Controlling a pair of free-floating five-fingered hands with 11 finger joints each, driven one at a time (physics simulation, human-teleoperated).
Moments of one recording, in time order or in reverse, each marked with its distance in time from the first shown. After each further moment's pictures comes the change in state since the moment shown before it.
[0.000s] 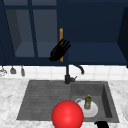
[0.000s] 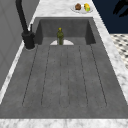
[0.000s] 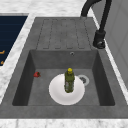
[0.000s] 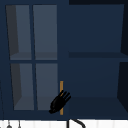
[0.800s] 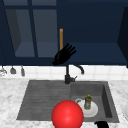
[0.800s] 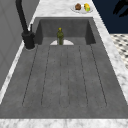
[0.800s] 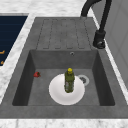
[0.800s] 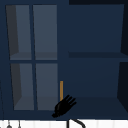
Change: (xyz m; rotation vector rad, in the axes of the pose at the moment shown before) left hand 0.008 0.031 -0.028 0.016 -0.134 0.073; right hand 0.000 0.000 0.000 0.000 0.000 0.000
